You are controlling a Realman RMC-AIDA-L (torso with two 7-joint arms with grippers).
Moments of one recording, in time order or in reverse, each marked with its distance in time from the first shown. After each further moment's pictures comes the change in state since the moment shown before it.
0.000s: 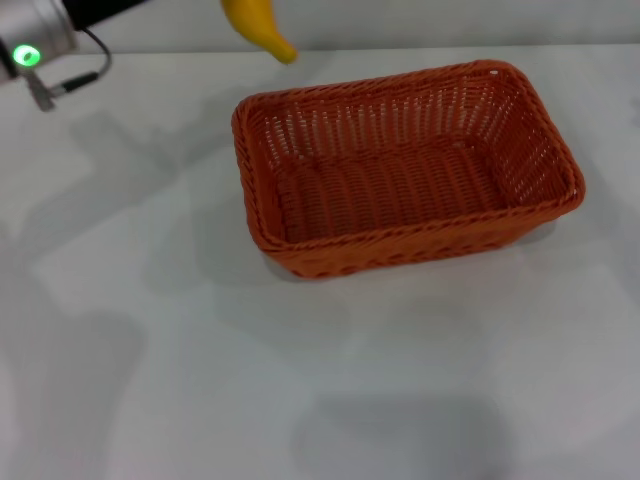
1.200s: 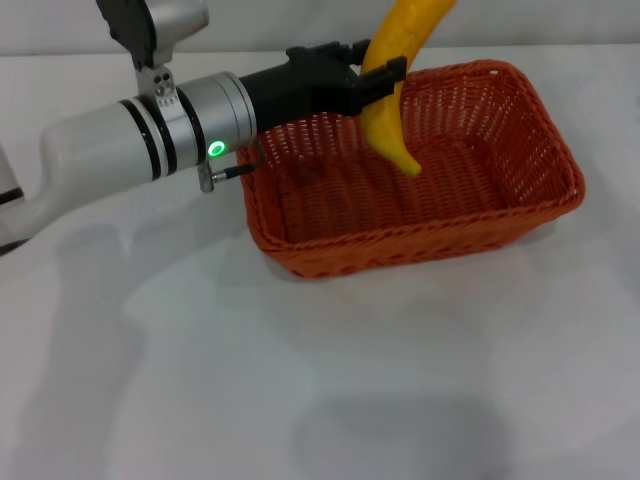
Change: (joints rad) left arm 0.003 -0.006 -0.001 0.541 0.092 -0.454 0.294; right arm -0.002 0.000 0.000 -0.001 0.021 -0.006 -0.006
